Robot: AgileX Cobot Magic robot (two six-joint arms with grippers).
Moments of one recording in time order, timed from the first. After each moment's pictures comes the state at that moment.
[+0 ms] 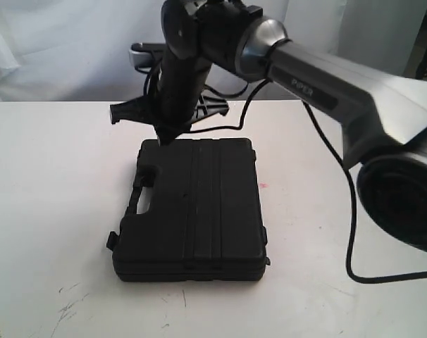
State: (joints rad) left arm -0.01 0.00 0.00 -0.05 0.37 -0.02; right arm 0.81 2.36 -2.30 0.04 1.16 0.33
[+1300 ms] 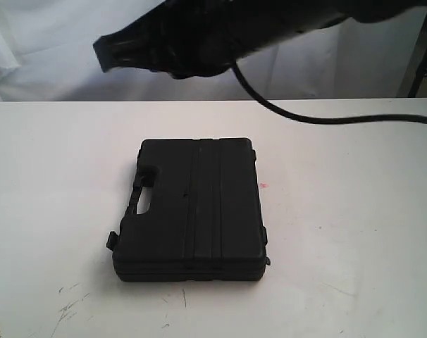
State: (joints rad) left arm -0.01 0.00 0.00 -0.05 0.37 -0.02; right arm 0.94 1.54 -1.43 -0.07 0.57 0.21
